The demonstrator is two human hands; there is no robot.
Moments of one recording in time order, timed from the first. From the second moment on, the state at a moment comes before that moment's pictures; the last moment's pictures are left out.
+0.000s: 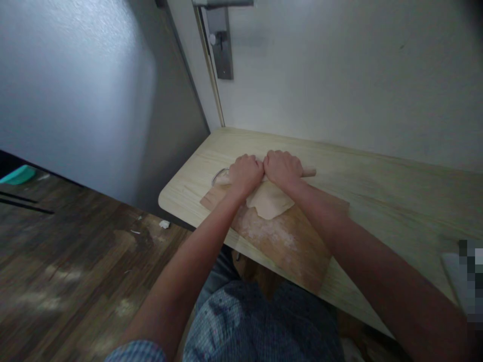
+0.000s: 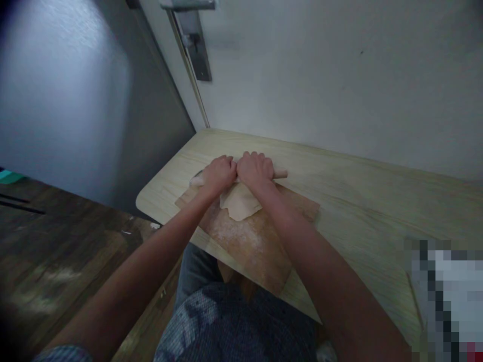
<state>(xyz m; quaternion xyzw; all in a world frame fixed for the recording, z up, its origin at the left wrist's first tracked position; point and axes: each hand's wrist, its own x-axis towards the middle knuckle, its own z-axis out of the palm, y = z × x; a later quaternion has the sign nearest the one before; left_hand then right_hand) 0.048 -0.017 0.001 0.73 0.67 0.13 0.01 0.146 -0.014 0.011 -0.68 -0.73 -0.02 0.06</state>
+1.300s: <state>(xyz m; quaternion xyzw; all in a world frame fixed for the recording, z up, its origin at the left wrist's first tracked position) 0.044 -0.053 -0.006 0.78 0.60 0.15 -0.06 0.158 -0.054 0.006 -0.62 -0.78 -0.05 0.09</state>
